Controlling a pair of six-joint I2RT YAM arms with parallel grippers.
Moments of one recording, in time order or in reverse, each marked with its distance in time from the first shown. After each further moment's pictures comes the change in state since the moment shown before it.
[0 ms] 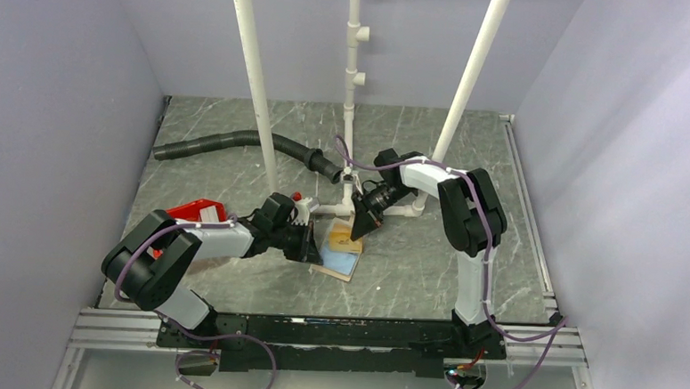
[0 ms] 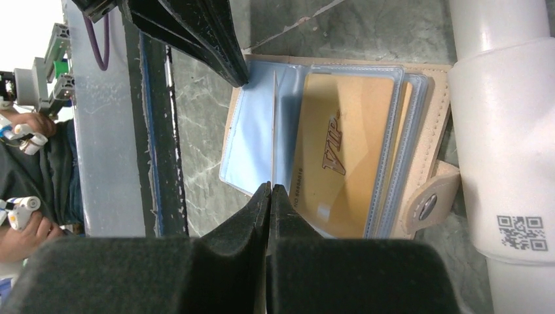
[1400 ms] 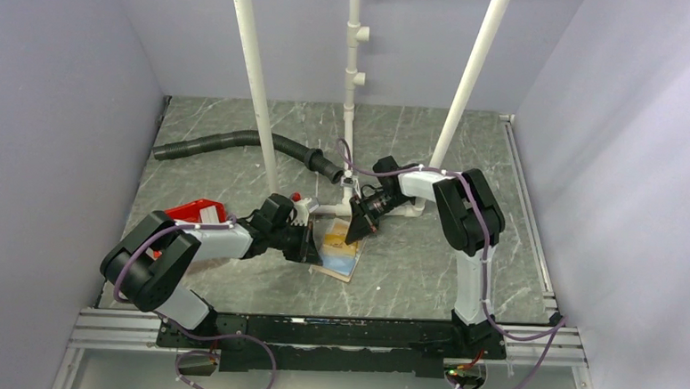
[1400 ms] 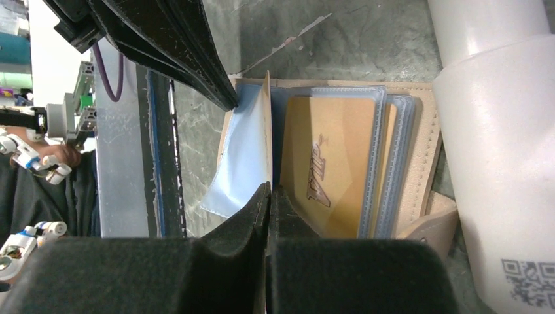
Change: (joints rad) left arm 0.000 -0.007 -0.012 0.011 0.003 0.000; right arm 0.013 0.027 -0.107 0.239 -0.078 0.168
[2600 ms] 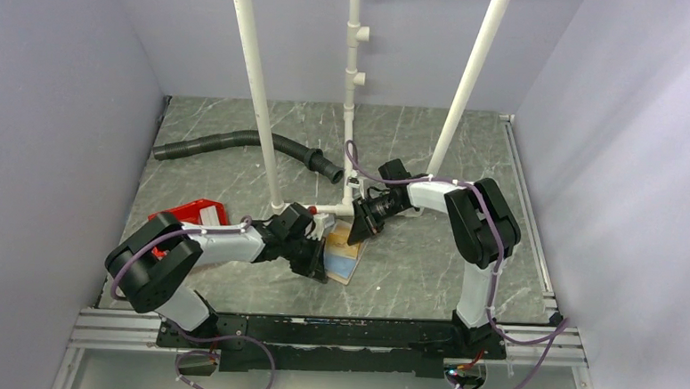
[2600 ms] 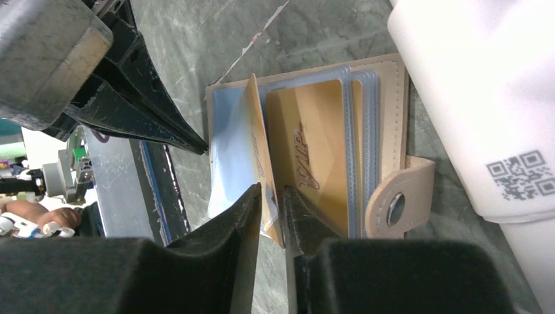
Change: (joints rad) left arm -0.159 0.007 0.081 -0.212 -0.067 -0.010; right arm -0.005 -0.150 -0.178 0.246 0.125 0.317
